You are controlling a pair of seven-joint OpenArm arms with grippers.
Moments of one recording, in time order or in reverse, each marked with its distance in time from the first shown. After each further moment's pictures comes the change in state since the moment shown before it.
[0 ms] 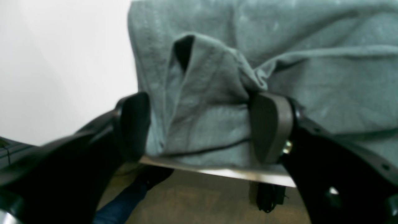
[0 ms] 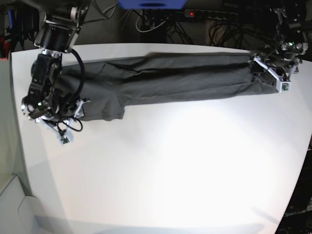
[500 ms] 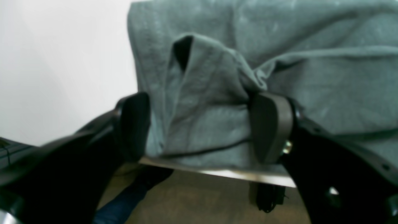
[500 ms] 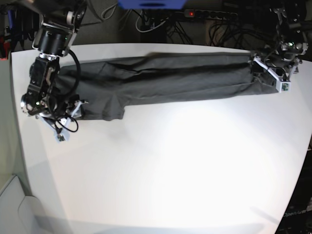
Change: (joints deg) left arm -0.2 0.0 0.1 0.0 0.0 0.0 0.0; right arm 0.7 0.9 2.9 -7.9 0.0 0.0 8.1
